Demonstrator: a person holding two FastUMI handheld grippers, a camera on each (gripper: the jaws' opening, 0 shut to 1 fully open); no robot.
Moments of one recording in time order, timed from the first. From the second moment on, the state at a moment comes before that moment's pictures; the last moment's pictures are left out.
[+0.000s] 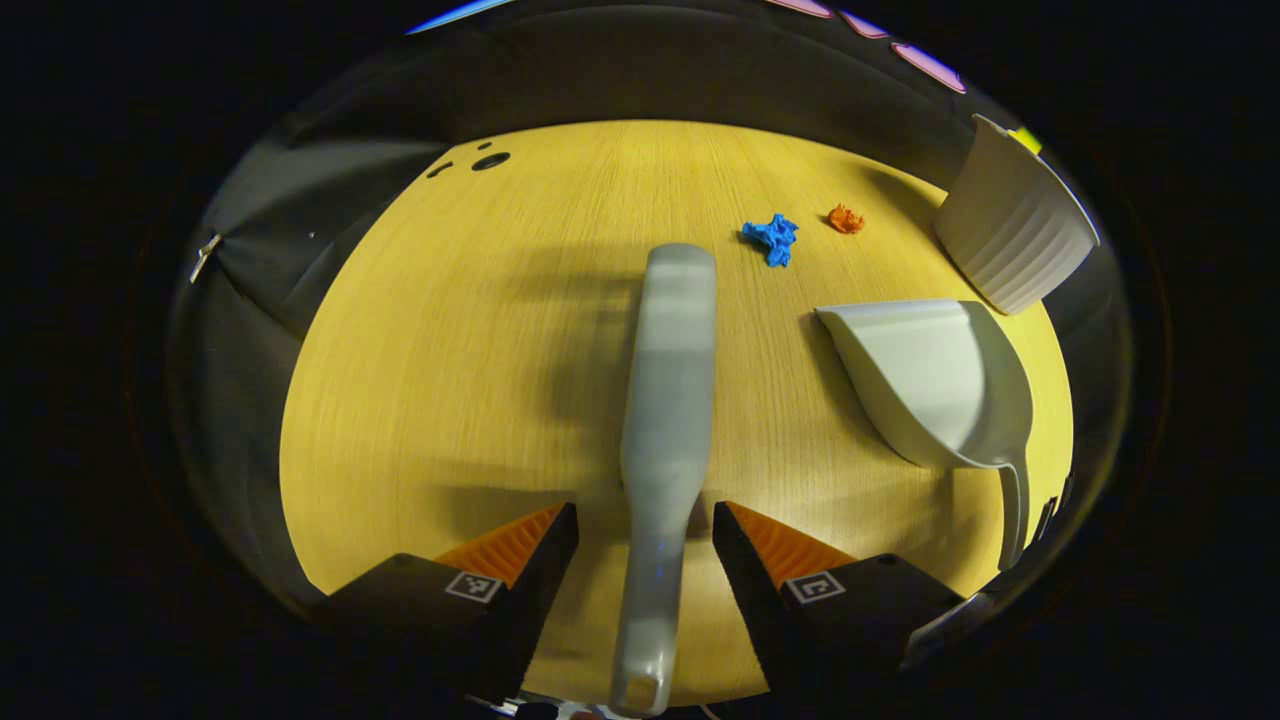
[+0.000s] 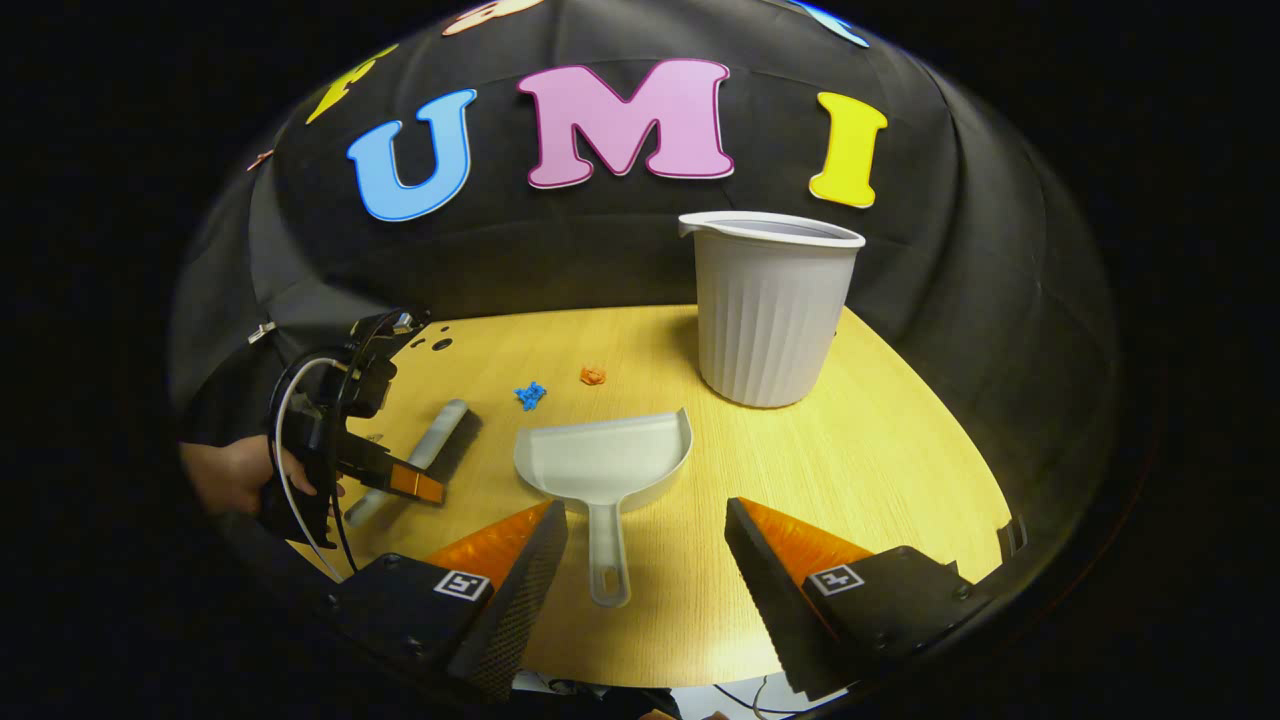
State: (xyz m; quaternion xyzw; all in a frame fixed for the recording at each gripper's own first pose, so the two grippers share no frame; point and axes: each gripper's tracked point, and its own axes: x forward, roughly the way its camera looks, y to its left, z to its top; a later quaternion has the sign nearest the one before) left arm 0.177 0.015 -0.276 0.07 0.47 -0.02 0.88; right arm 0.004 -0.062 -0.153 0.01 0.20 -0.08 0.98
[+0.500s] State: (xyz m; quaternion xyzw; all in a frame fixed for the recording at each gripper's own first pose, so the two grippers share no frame) left arm 0.183 -0.005 -0.283 0.10 0.46 -0.04 0.88; right arm 0.017 -0.059 -0.207 0.05 0.29 -0.08 0.95
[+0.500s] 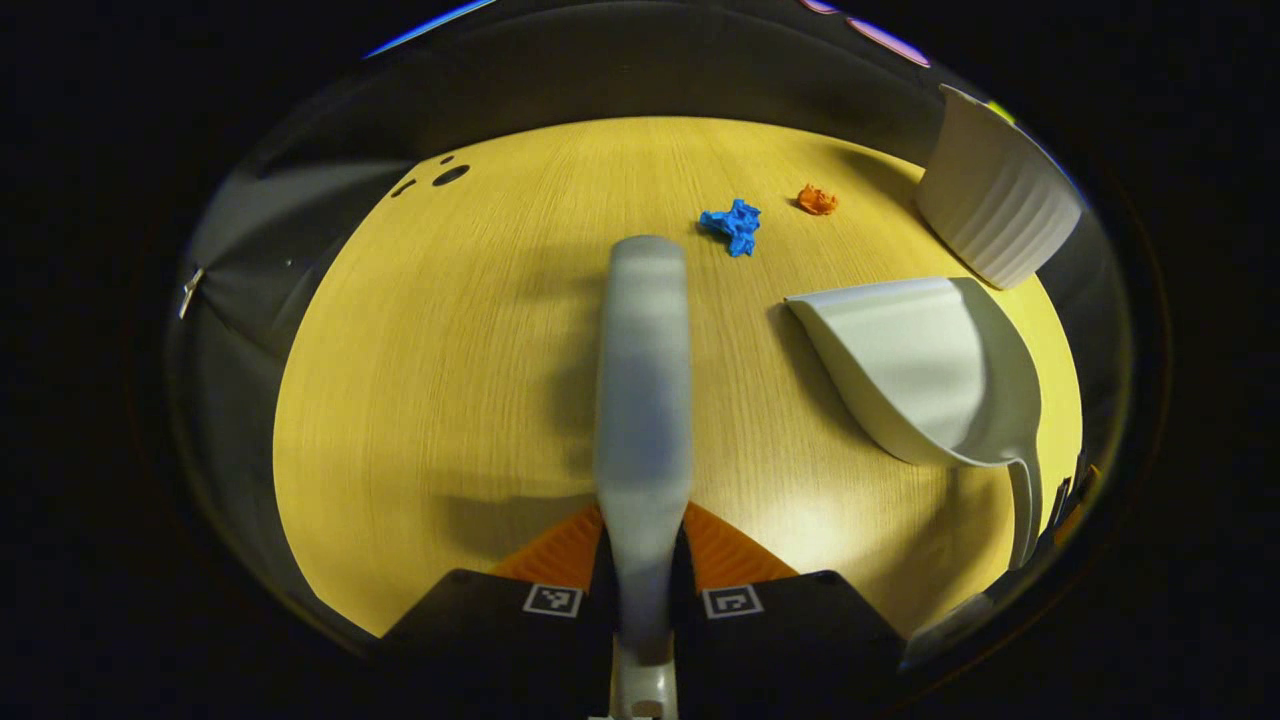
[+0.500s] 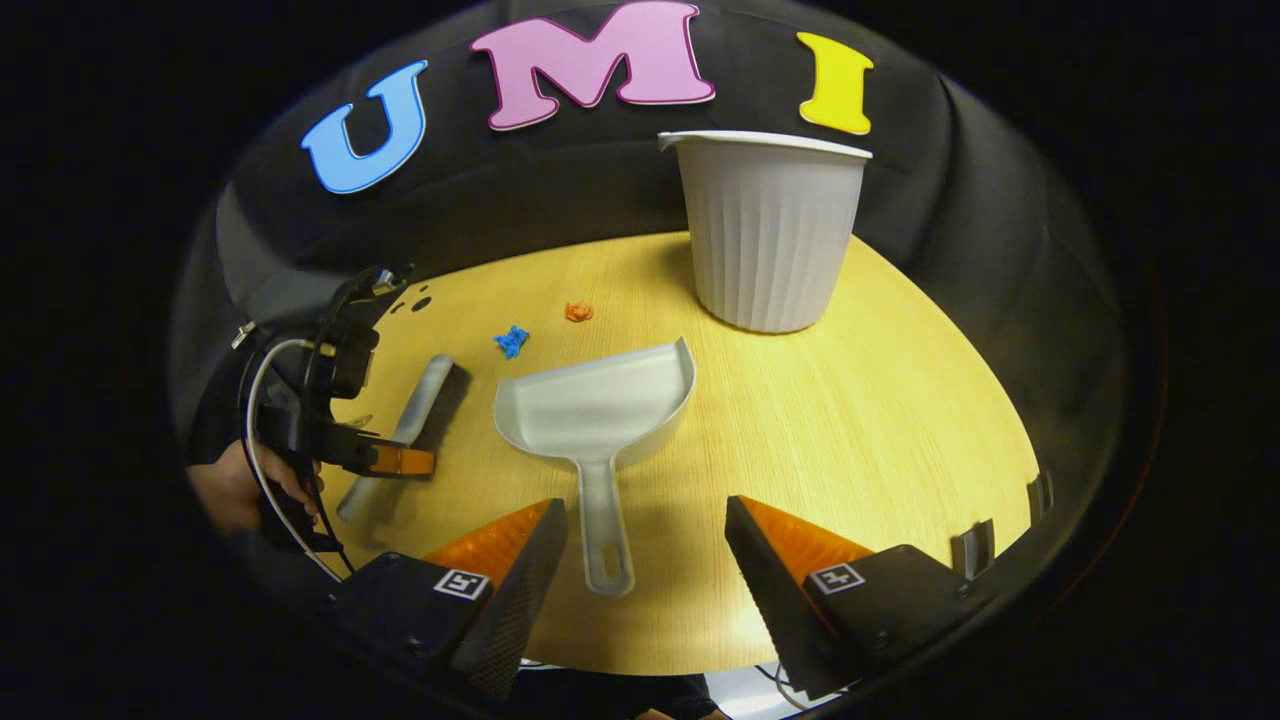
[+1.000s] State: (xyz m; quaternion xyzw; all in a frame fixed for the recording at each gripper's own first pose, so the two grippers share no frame) left arm 0.150 0.016 -0.223 0.09 0.37 -0.05 0.92; right arm 0.039 -0.043 -0.240 0.05 0.37 -0.06 0.93
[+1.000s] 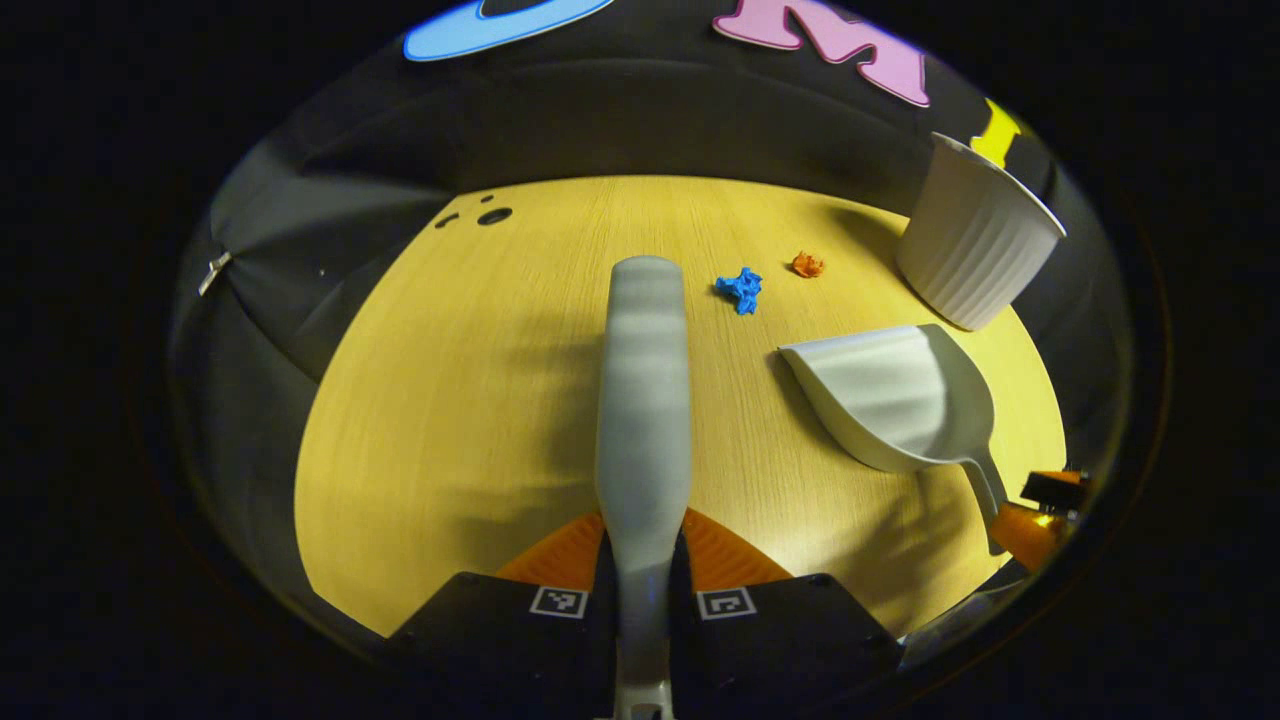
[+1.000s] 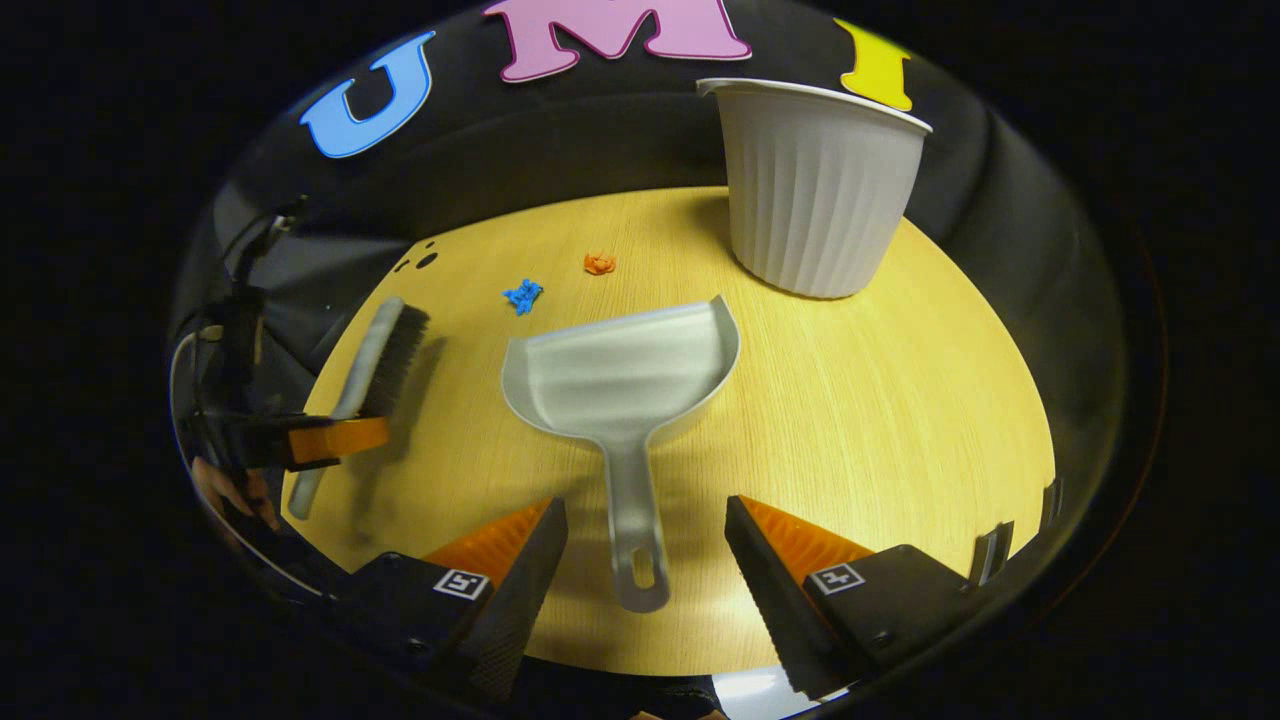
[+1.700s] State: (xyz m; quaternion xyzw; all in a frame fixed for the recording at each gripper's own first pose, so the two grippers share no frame) left arm 0.079 0.065 -0.188 0.11 0.35 -0.01 0.93; right arm 0.082 -0.049 -0.296 0.03 0.42 -0.09 0.90
